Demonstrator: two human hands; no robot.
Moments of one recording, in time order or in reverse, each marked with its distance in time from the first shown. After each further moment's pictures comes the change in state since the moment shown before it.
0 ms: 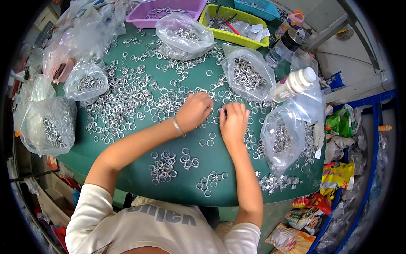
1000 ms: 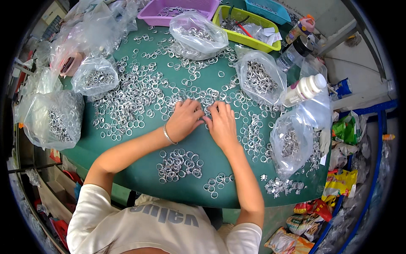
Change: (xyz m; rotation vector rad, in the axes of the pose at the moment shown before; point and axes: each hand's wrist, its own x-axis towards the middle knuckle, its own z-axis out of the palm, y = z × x) left_hand -0.057 -0.007 -0.033 0.237 -0.015 0.001; right_hand 0.000 -0.041 0.015 0.221 -0.123 -0.171
